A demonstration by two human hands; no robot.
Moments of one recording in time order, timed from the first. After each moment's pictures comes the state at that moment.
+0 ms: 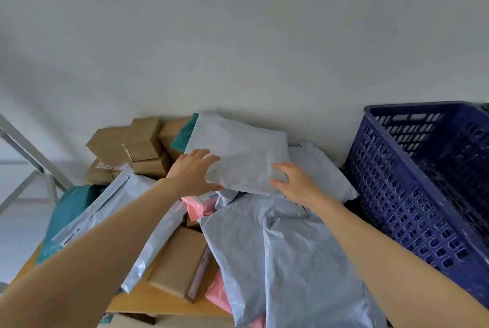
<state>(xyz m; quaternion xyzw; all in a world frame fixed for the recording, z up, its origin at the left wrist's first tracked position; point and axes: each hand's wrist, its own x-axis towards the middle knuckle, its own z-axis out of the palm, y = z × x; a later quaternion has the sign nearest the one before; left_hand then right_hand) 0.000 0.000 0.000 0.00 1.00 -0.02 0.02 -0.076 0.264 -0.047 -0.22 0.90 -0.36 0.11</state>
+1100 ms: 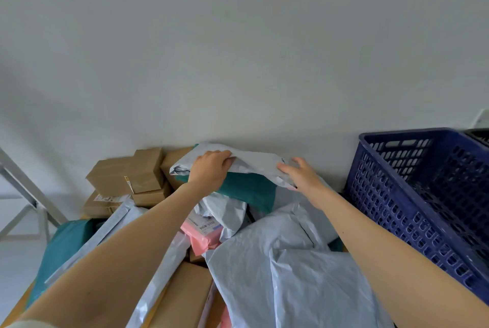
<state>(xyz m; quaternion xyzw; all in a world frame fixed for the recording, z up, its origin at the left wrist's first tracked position) -0.047 0.017 0.047 -0.02 0.98 0.15 -0.15 -0.092 0.242 0.034 -0.03 0.78 -0.61 0.13</state>
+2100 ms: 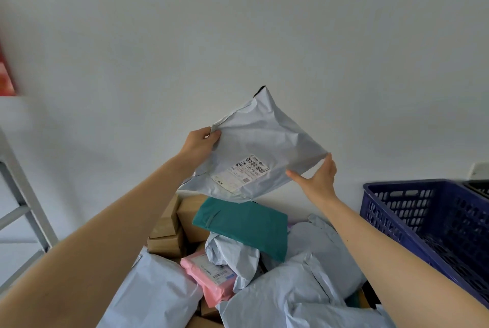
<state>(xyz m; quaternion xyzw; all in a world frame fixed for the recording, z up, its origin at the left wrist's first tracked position) -0.033 -0.028 0.207 -0.08 0.81 0.52 -0.25 -0.104 0.228 0.112 -0.06 0.80 -0.59 -0.12</state>
